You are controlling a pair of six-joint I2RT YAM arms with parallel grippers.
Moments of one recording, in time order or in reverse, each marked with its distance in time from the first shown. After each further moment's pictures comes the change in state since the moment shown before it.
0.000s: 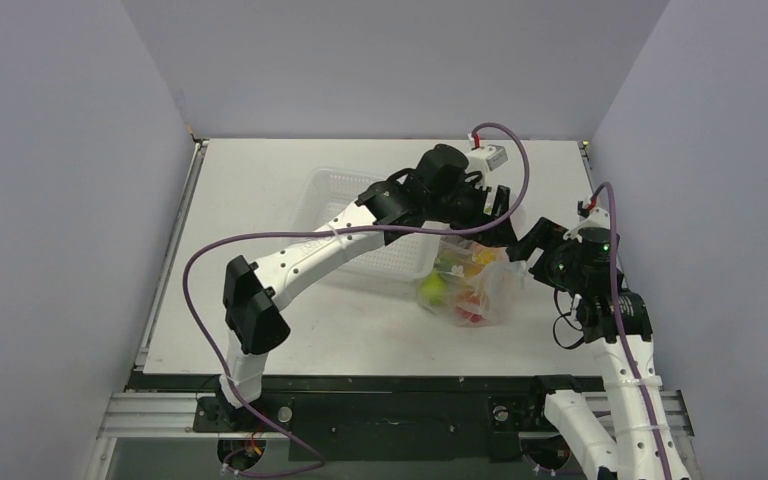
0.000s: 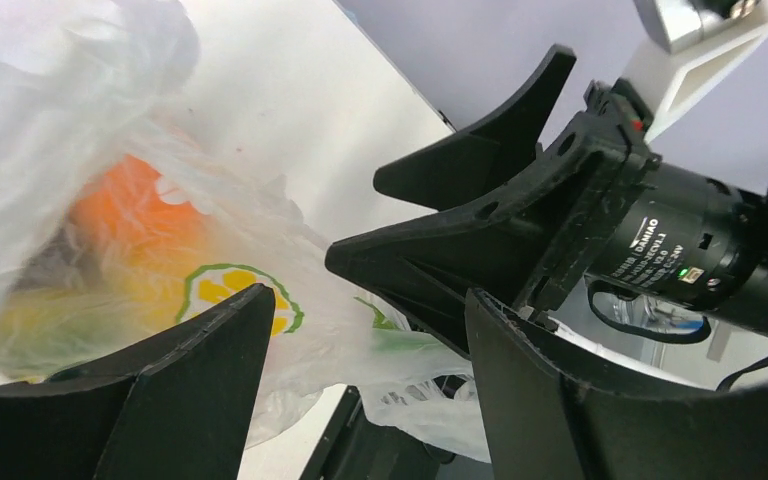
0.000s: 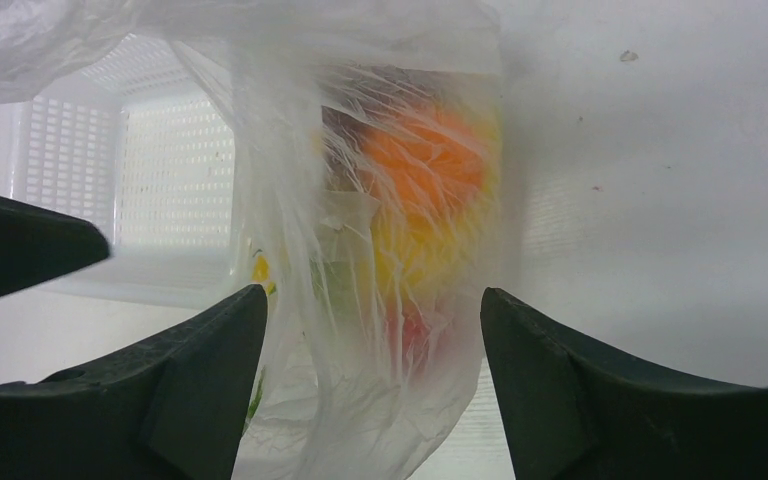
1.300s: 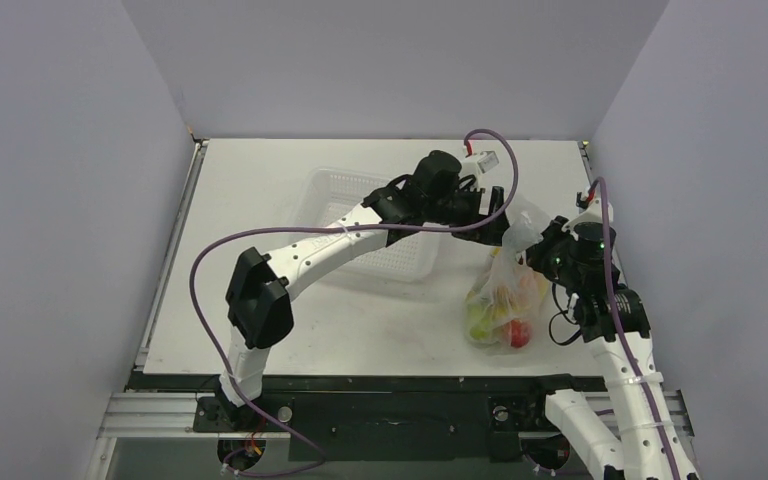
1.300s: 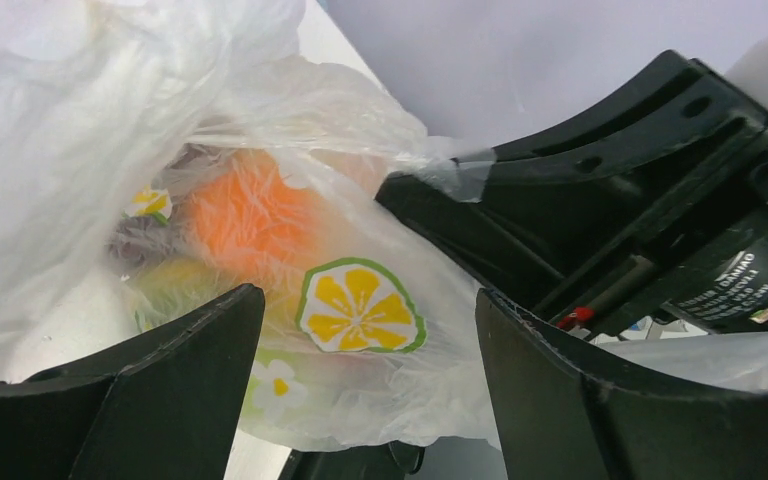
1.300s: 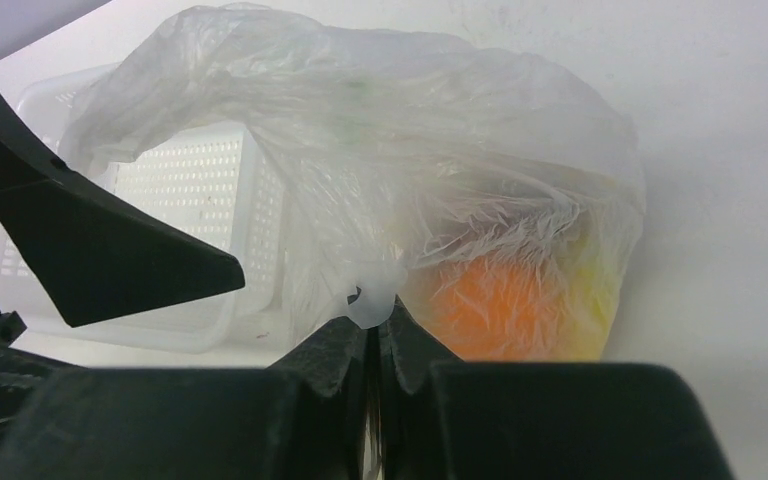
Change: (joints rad) left arm 0.045 0.055 -0.115 0.195 0.148 -0.137; right arm 0.061 0.013 0.009 0.095 0.114 -0.034
